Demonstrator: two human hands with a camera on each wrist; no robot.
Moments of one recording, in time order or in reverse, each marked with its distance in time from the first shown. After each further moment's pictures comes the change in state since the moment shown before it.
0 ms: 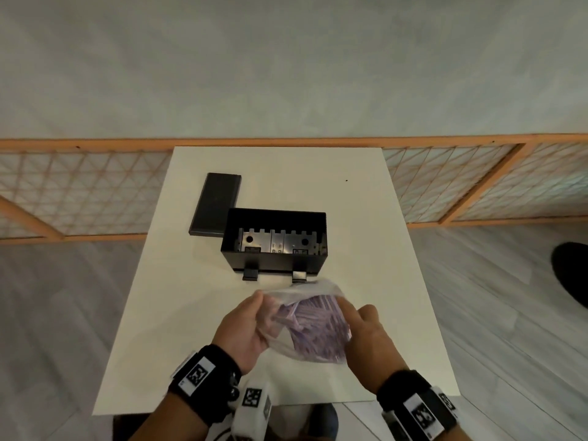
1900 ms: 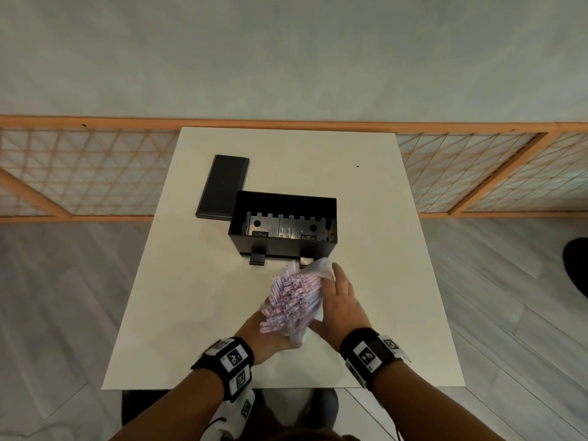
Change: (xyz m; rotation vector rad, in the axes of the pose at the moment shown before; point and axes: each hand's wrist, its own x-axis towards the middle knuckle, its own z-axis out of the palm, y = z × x) left_hand 0.058 -0.060 -0.054 1.093 -0.277 0.395; right_hand 0.067 0.000 0.064 -0.239 -0.007 -0.043
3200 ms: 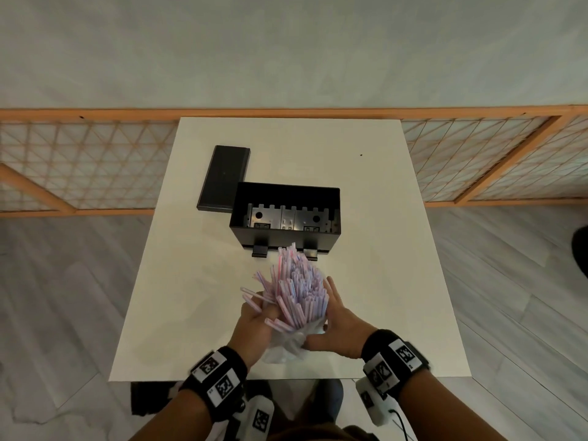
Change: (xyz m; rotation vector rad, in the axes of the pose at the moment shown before) left_hand -0.037 0.054 -0.006 -0.530 0.284 -0.173; right_hand -0.022 -0.001 -0.009 0.707 -0.333 -0.230
